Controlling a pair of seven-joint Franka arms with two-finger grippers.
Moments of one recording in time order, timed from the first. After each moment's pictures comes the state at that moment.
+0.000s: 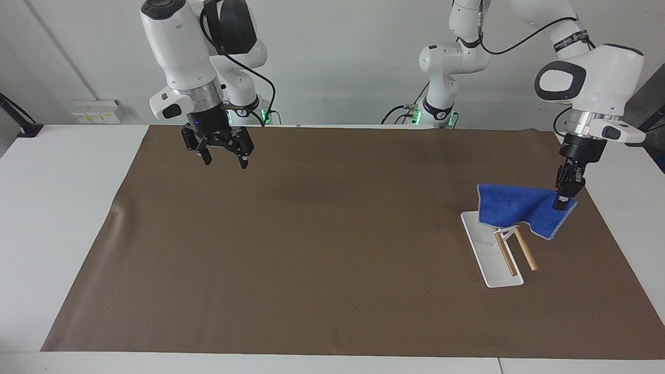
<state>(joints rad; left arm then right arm) 0.02 -0.06 0.10 -2.08 -0.31 2.54 -0.69 0.12 -0.03 0.03 -1.71 0.04 1.82 0.35</state>
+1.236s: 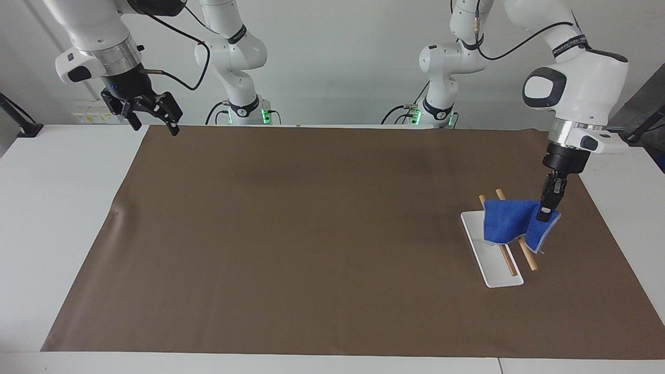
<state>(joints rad) 0.01 0.05 -0.01 -1.94 -0.25 2.55 -0.75 0.10 -0.05 -0.18 -1.58 0.01 1.55 0.13</state>
